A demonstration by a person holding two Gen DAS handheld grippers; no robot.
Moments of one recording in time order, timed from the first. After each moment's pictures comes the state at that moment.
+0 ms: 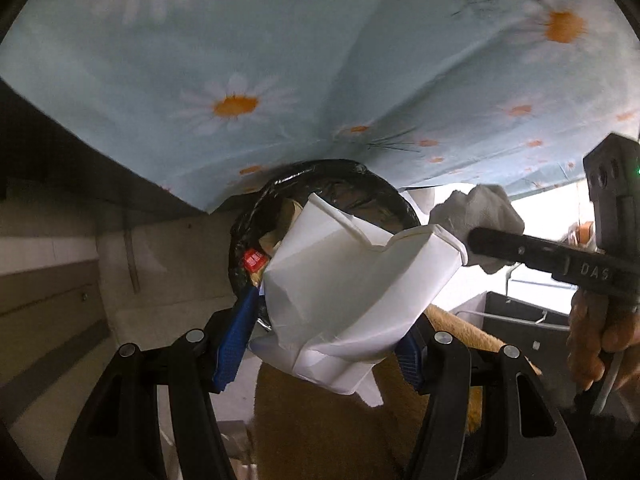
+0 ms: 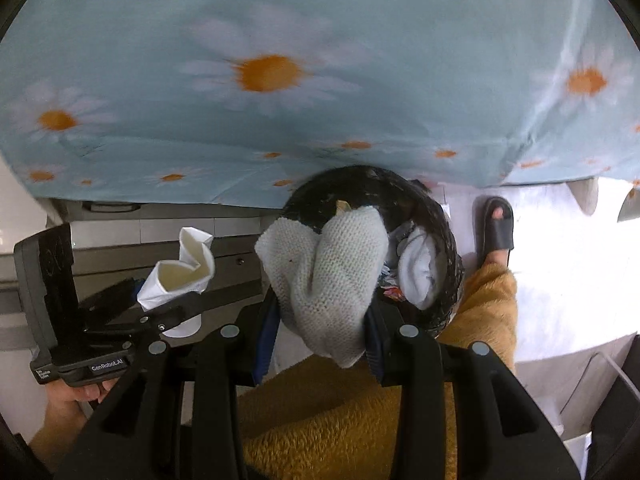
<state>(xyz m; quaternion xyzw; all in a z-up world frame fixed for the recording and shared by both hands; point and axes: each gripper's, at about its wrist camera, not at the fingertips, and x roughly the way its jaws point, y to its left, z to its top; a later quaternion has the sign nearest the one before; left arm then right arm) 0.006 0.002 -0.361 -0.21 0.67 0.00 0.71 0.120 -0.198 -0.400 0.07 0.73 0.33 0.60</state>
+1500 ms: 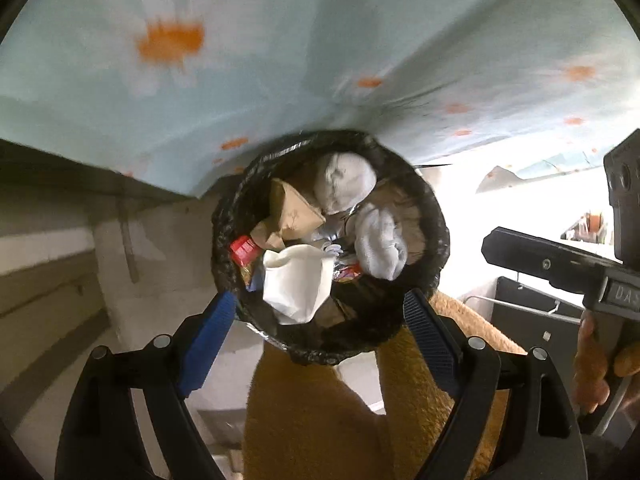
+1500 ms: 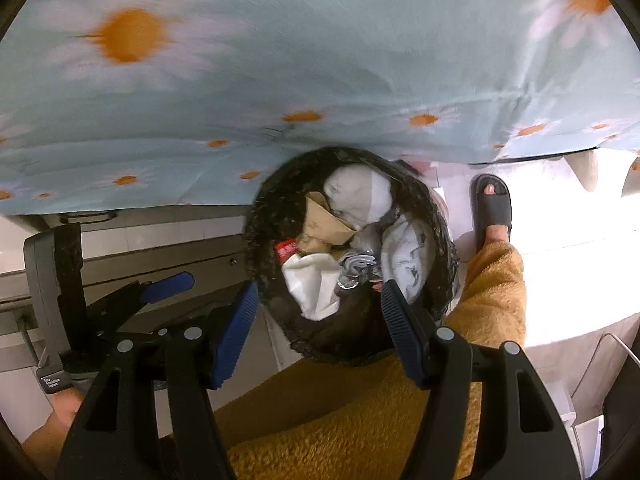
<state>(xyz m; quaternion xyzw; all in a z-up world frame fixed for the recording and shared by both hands) 0.021 -0.018 -0.391 -0.19 0.70 0.00 0.69 0.110 -0.210 -0.416 0.08 0.73 0.31 0.60</state>
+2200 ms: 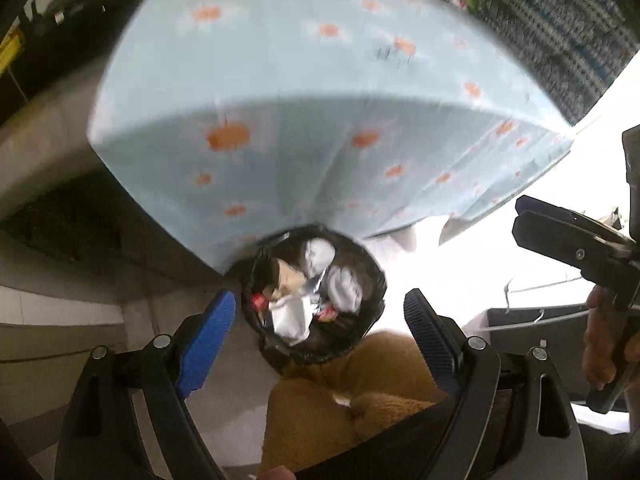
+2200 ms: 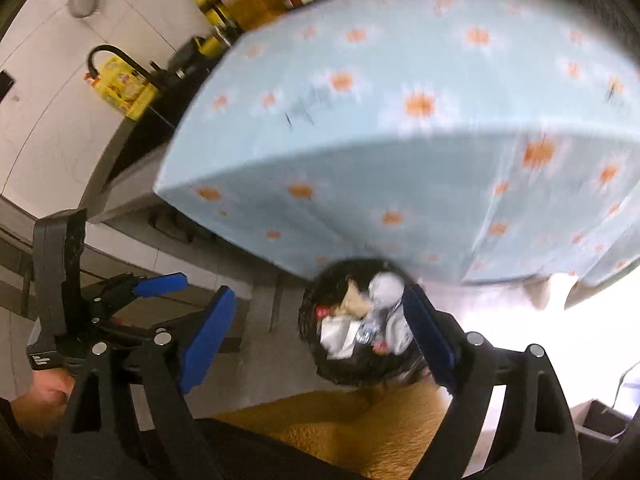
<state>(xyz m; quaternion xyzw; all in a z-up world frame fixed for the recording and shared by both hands) -0.025 -0.019 -0.206 -0.14 0.57 -0.02 0.81 0.062 -0.218 -0.184 0.01 0.54 0.35 0.77</state>
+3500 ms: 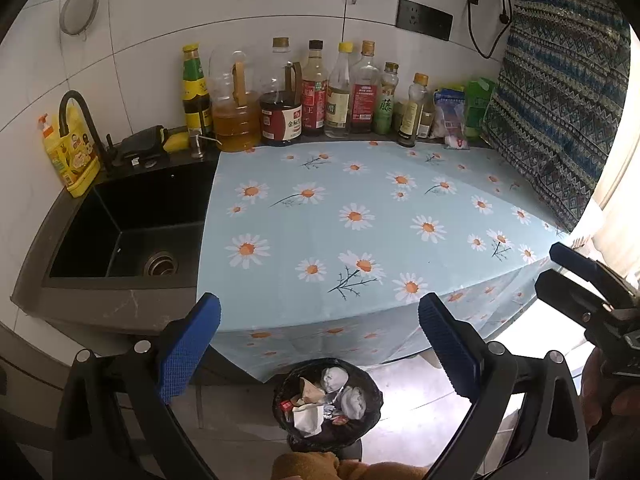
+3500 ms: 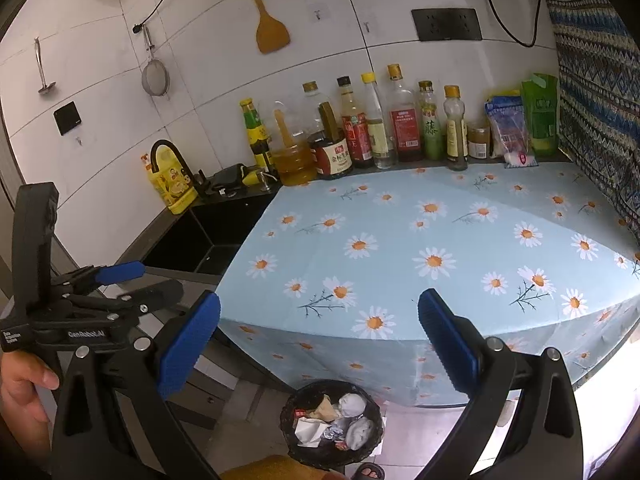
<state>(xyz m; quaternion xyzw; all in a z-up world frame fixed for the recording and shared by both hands) -0.011 -0.070 -0.011 -0.08 0.40 0.12 0.91 0.075 -0.291 -0.031 0.03 0.35 0.39 0.85</state>
